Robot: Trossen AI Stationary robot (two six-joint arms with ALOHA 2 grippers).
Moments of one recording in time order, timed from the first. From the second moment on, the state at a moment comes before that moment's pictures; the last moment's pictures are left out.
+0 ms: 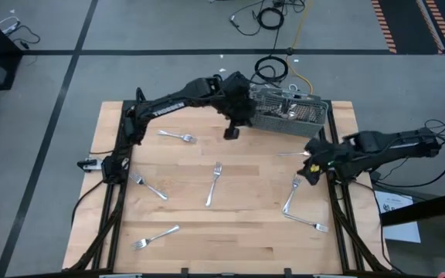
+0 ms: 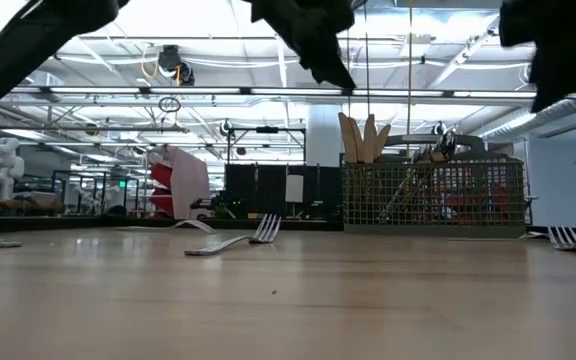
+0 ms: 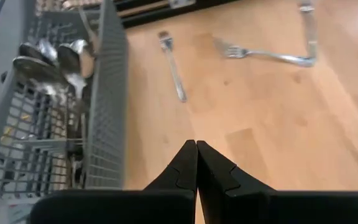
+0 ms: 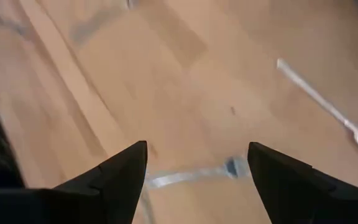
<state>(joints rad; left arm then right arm) 0.34 2.17 2.32 -1.03 0.35 0.53 0.17 0.74 0.83 -1.08 0.12 0.90</state>
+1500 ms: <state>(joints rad) 0.35 2.10 2.32 -1.10 0.64 0.51 0.36 1.49 0.71 -0.78 -0.01 1.97</state>
